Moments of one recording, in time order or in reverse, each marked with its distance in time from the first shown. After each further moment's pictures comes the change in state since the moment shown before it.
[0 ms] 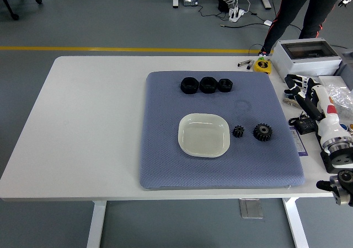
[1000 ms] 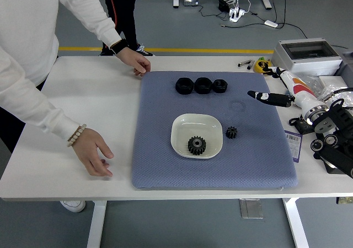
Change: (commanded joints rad) left arm -0.017 -0.009 0.058 -0.010 -0.061 0.026 0.021; right arm -0.078 -0.056 0.045 -0.061 0.461 -0.117 0.101
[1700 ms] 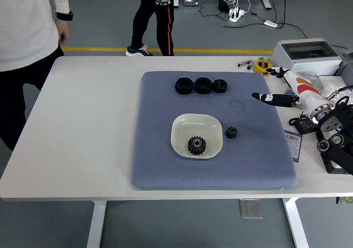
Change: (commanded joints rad) left arm -0.006 0.004 0.020 0.007 -0.025 -0.004 -0.010; right arm 0.014 -0.010 0.004 0.014 -0.140 0.074 -0.005
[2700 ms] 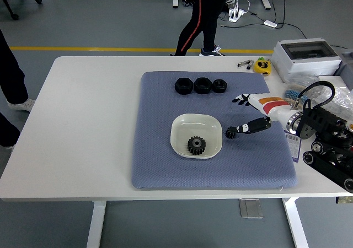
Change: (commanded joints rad) left arm 0.026 0.010 0.035 0.000 -0.065 0.018 0.005; right arm 0.037 0.044 -0.117 0.010 -0.220 0.166 0.005
